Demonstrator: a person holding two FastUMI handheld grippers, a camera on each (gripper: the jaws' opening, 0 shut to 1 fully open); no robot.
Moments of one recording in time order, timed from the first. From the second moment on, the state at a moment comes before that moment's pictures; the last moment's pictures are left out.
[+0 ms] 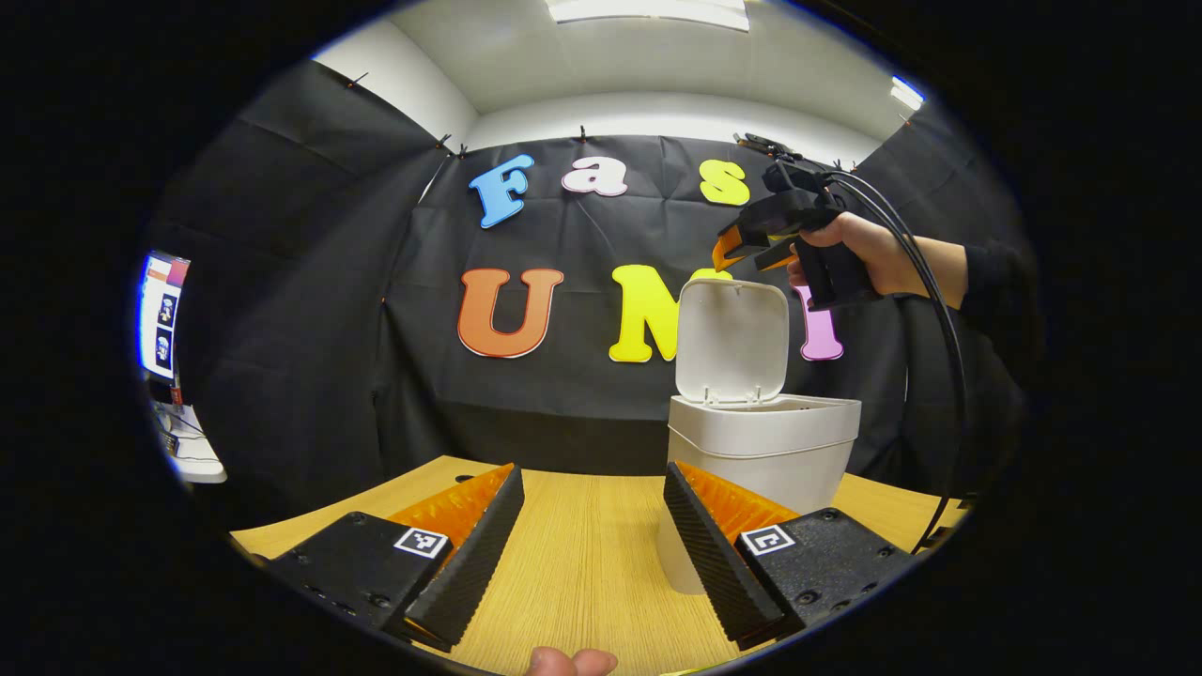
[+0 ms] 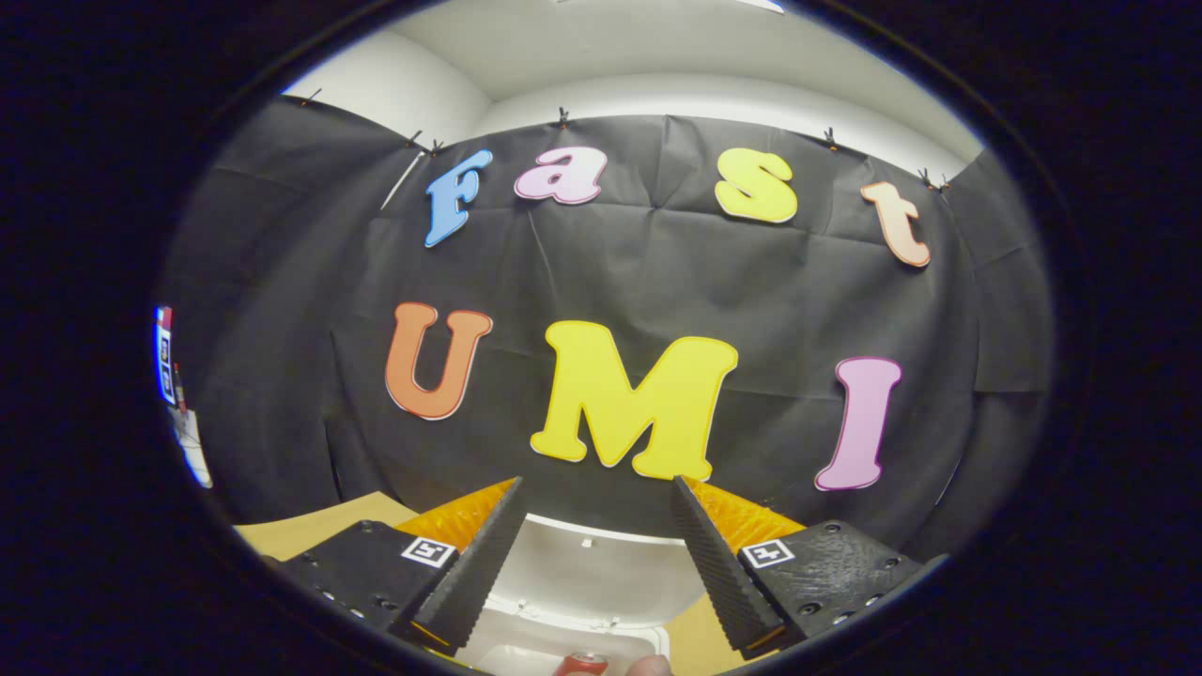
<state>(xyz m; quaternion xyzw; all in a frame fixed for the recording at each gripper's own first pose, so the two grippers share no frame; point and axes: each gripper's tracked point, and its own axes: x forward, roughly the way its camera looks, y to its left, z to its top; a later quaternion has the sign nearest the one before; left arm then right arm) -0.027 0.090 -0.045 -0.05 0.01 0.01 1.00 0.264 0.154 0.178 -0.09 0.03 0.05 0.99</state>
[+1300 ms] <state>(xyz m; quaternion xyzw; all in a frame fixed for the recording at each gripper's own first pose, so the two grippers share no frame) -0.034 0.103 -0.033 -0.05 -0.01 0.02 1.00 0.144 0.169 0.093 -0.01 0.12 0.14 0.98</state>
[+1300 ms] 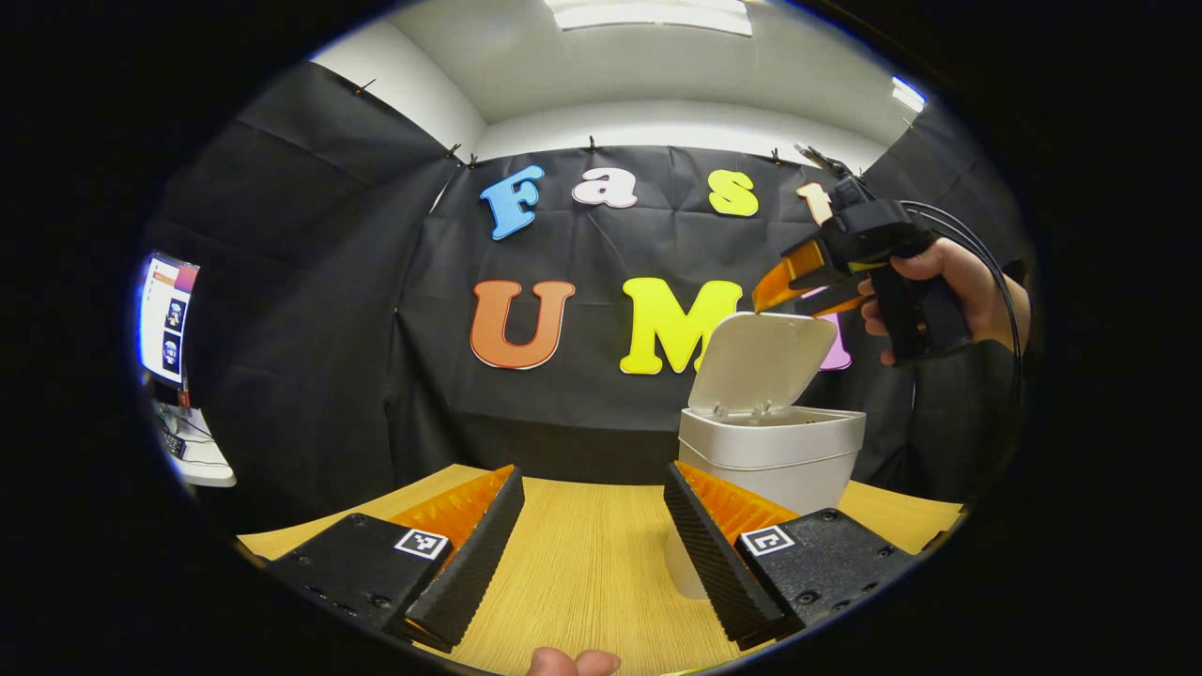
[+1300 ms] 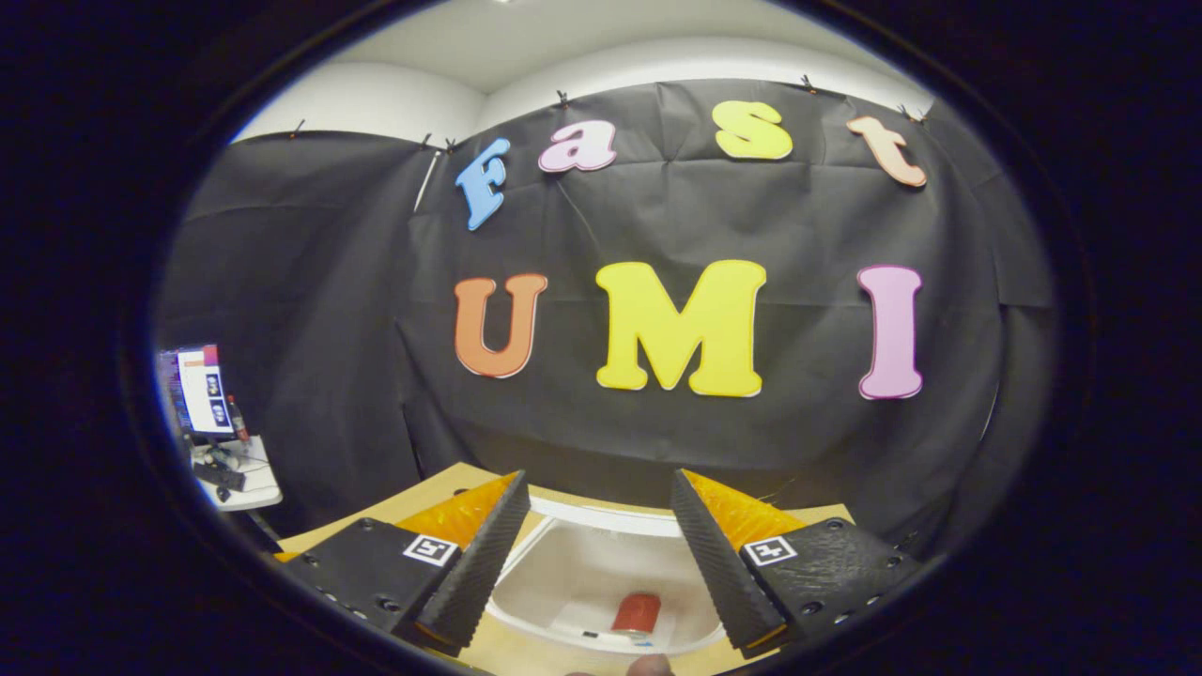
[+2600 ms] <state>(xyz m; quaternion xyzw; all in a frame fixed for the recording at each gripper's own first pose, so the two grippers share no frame) -0.033 0.097 -0.040 -0.07 0.00 0.01 1.00 0.111 0.147 -0.024 -0.03 0.16 0.10 0.98</state>
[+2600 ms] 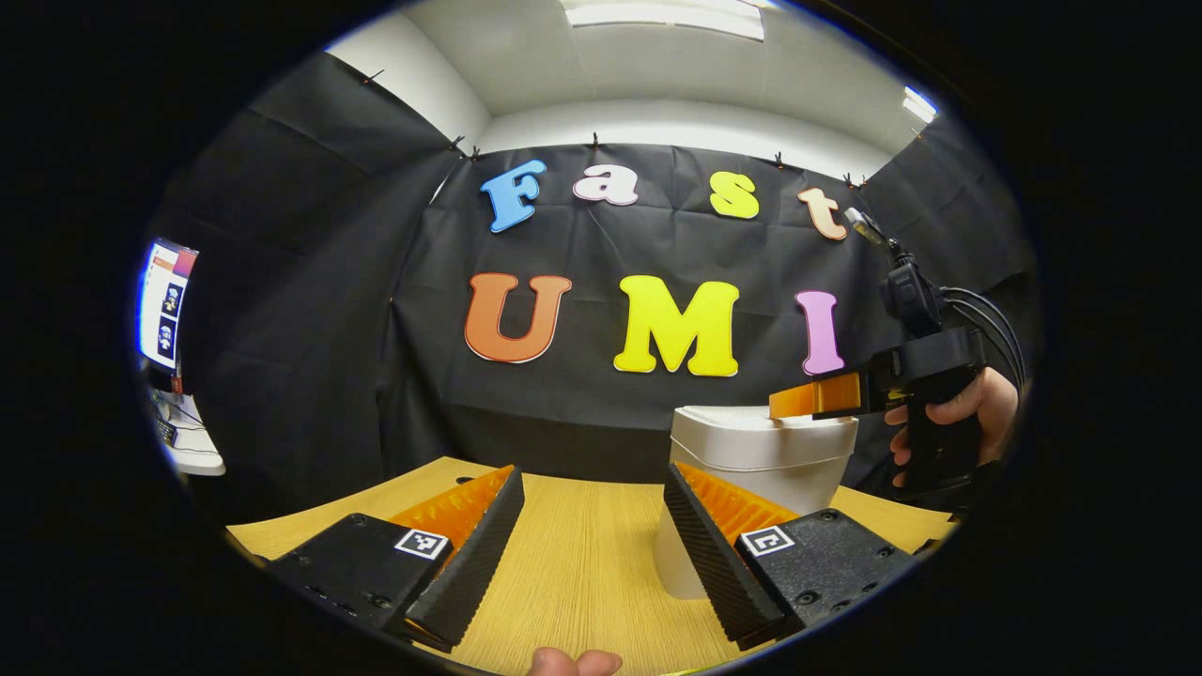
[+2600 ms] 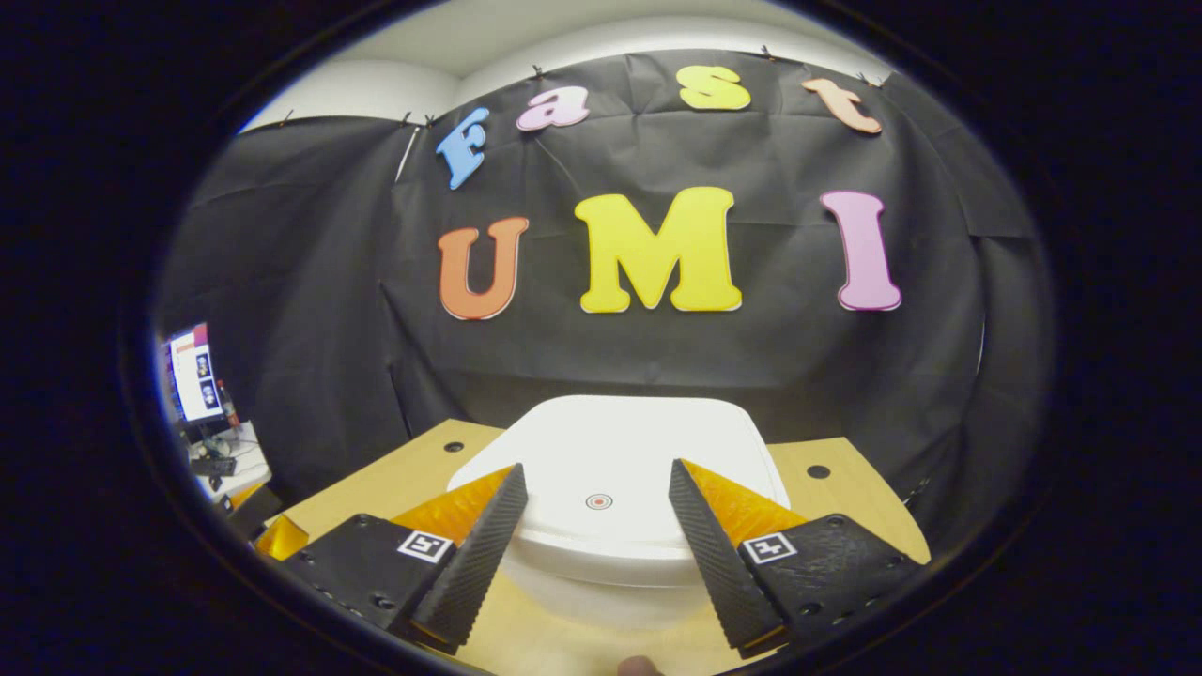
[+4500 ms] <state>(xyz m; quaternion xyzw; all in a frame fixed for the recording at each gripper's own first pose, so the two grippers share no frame) -0.039 0.013 0.007 -0.01 -0.03 0.03 1.00 -0.001 0.010 0.000 -0.03 -0.05 0.03 1.00</state>
